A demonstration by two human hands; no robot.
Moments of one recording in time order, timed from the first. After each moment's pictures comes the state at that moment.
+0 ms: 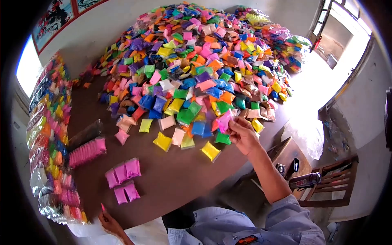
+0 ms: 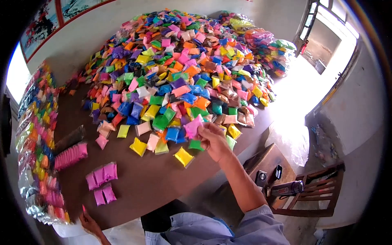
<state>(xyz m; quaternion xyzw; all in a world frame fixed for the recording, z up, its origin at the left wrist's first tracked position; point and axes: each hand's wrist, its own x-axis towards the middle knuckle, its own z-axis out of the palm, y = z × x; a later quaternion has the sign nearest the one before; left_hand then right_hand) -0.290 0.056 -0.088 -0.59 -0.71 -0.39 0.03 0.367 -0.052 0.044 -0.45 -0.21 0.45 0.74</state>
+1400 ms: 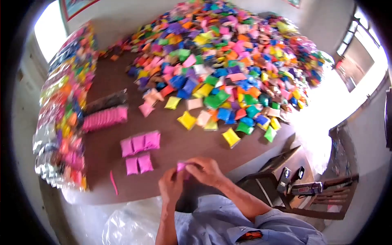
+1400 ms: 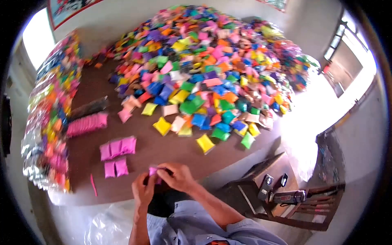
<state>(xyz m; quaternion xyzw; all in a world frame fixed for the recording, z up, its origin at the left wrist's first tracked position) -0.035 -0.017 -0.015 -0.68 -0.50 -0.38 -0.38 0.146 -0.053 -0.015 -0.58 -0.57 0.30 0.50</state>
